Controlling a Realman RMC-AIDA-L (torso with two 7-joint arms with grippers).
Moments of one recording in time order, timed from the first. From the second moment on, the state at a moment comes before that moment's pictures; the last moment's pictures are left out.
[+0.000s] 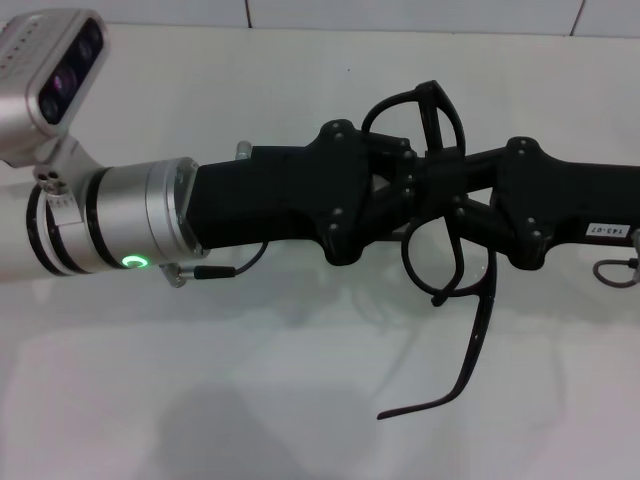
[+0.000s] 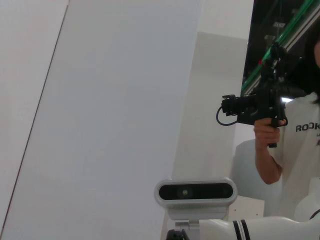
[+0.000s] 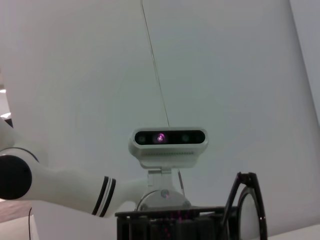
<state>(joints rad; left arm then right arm) -0.57 -2.10 1.25 0.51 1.24 1.77 -1.22 0.42 2.03 -1.28 -0.88 -1.35 -1.62 1.44</state>
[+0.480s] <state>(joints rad) -0.55 -2.08 1.24 0.53 1.17 1.95 -1.22 0.39 2.02 -1.23 -0.81 -1.27 -1.64 1.39</state>
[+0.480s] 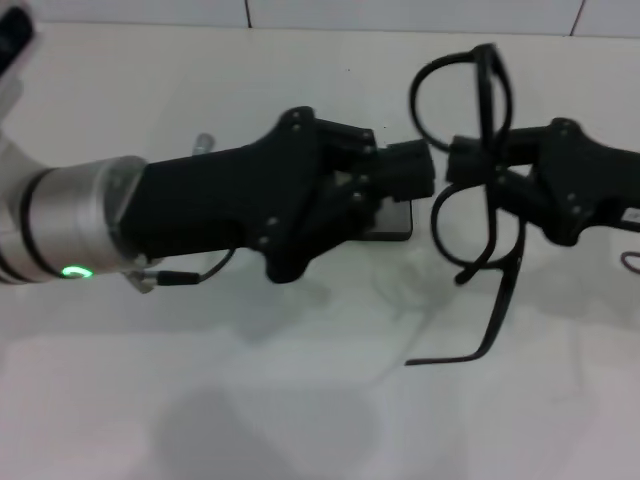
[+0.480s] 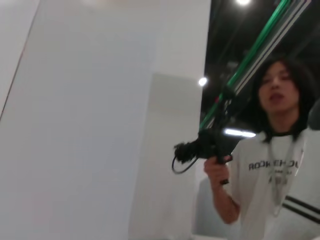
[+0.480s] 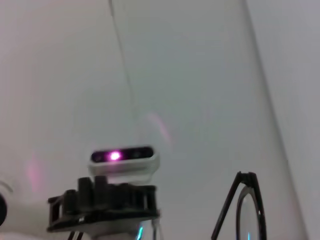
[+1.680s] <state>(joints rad) -0.54 -2.11 1.77 0.42 0.70 1.90 -0.91 0.64 2.03 -1.54 -0.31 -0.63 -1.68 0.92</state>
